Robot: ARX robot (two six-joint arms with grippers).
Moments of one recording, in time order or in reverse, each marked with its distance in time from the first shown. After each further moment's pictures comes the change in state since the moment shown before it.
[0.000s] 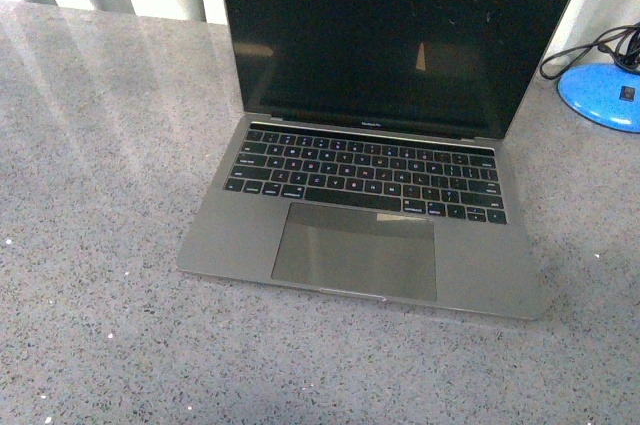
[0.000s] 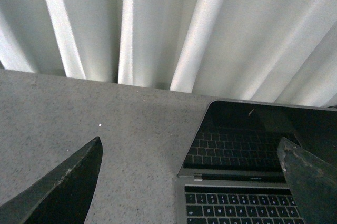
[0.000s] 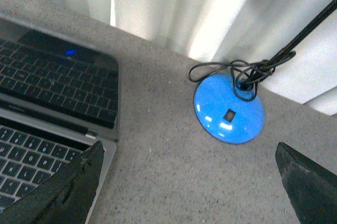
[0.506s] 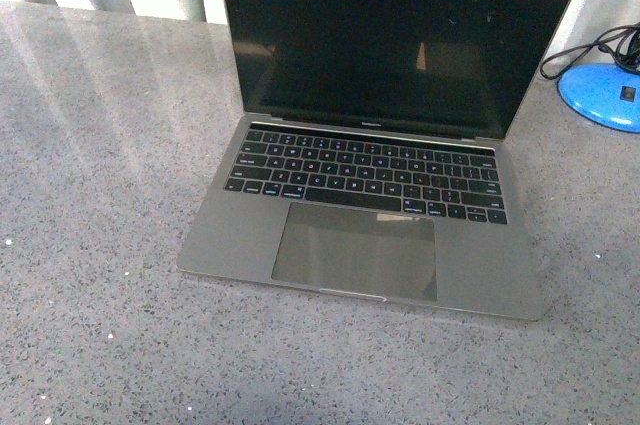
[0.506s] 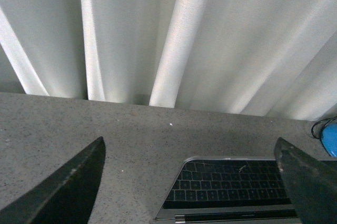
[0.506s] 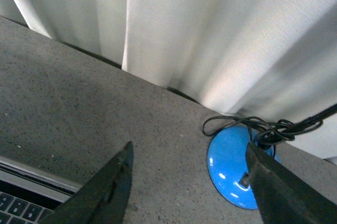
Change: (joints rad) left arm -0.047 0.280 0.281 -0.007 0.002 -0.026; right arm 0.043 0.225 0.284 -0.034 -0.026 0.003
